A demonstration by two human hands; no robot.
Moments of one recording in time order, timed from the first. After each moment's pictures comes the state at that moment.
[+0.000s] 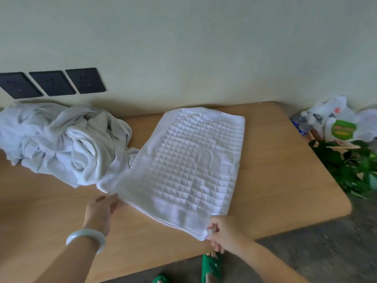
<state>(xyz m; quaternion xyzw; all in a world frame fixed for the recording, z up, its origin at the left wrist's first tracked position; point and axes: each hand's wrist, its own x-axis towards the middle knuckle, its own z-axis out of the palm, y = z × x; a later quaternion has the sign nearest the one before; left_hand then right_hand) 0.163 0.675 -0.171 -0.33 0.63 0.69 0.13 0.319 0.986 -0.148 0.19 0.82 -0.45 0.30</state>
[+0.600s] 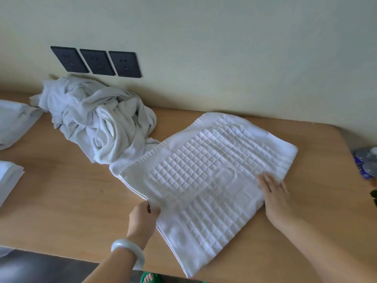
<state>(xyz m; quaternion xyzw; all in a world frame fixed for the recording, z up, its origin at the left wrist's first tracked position) 0.226 0.794 -0.180 -0.30 0.84 0.43 0.14 0.200 1.166 -0.189 -0.01 1.00 0.02 0.09</state>
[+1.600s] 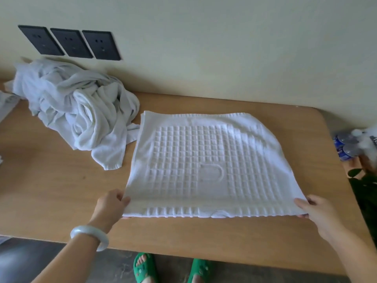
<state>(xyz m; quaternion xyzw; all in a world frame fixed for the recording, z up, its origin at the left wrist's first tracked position) 0.230 0.767 -0.167 -0.27 0.89 0.31 0.19 0.269 1.272 -0.158 0.40 0.79 -0.45 0.10</state>
